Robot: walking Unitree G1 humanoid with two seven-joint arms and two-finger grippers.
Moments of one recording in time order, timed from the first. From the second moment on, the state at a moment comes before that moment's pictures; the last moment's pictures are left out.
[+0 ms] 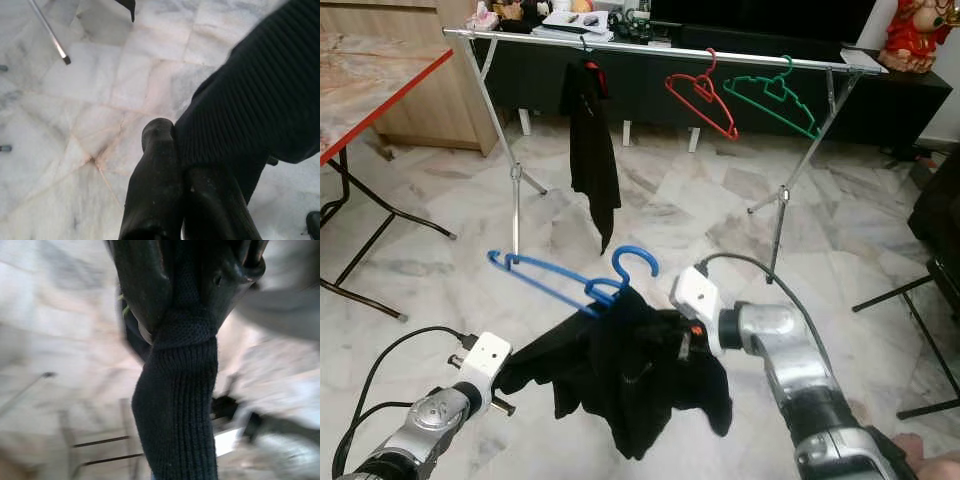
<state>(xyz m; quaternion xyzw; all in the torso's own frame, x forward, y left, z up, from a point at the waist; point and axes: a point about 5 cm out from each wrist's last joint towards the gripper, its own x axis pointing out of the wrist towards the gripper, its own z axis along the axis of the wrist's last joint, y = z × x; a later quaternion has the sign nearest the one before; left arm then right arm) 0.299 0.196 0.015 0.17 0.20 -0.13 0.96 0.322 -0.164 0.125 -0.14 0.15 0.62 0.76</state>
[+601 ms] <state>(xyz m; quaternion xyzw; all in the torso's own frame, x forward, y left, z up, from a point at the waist) 0.294 0.195 0.010 0.16 0.22 -0.15 0.95 0.293 -0.211 0.097 -0.20 0.25 0.65 0.69</state>
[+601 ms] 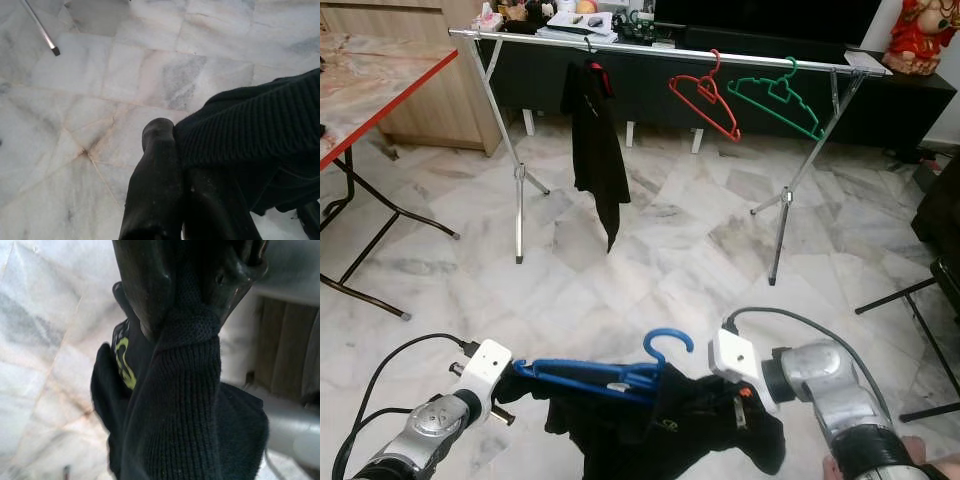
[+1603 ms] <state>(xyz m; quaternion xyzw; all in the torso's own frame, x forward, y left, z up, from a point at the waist) 0.293 0.191 0.007 0.18 0.23 -0.17 0.94 0.309 -0.213 0.087 -0.24 0.27 0.58 0.73</state>
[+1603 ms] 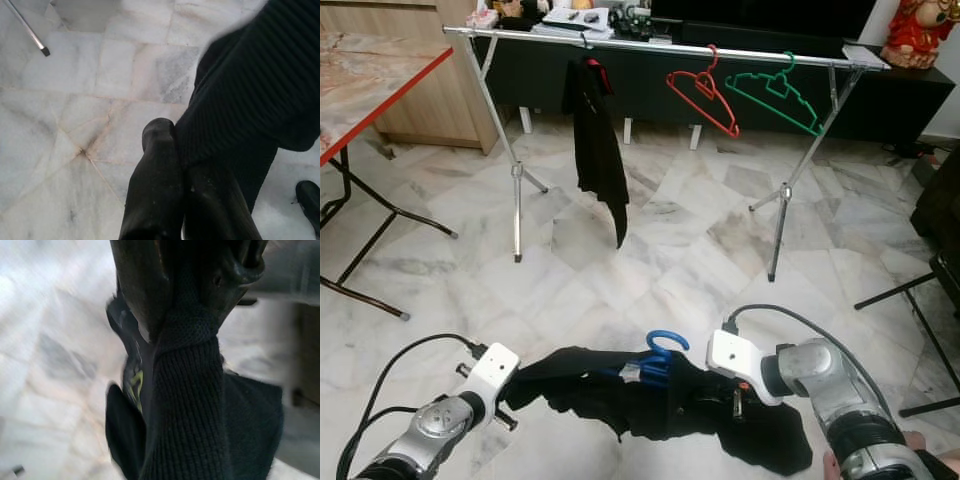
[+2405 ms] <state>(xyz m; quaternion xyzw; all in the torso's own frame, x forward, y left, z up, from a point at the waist) 0.299 0.193 0.013 0.19 0.23 -0.17 0.94 0.297 -0.220 0.056 -0.33 0.34 0.55 0.69</state>
